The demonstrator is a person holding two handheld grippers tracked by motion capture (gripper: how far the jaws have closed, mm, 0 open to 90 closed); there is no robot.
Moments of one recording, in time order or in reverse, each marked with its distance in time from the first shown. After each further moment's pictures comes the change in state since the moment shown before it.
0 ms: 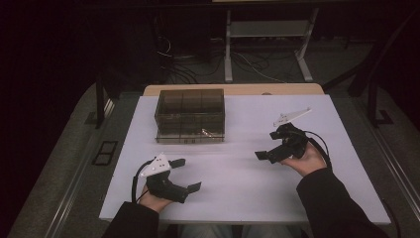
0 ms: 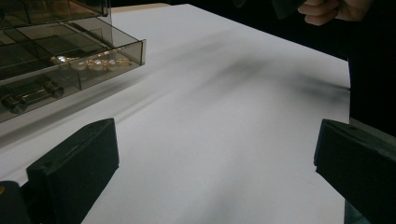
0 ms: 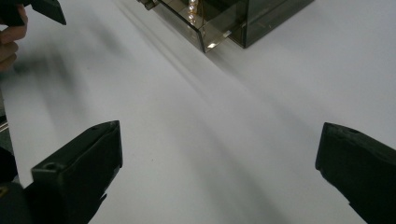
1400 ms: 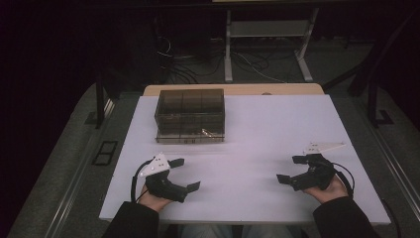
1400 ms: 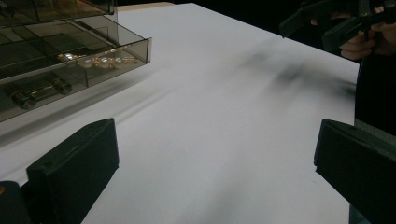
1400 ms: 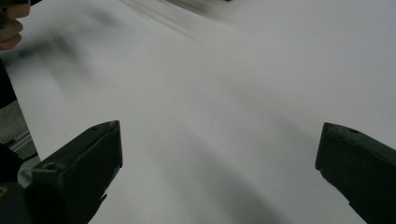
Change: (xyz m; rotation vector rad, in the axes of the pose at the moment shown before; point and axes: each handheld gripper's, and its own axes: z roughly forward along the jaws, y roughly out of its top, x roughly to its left) left arm 0.002 -0.001 -0.001 0.005 0.014 -0.007; right arm 0.008 -0.093 -0.032 -0.096 -0.035 0.120
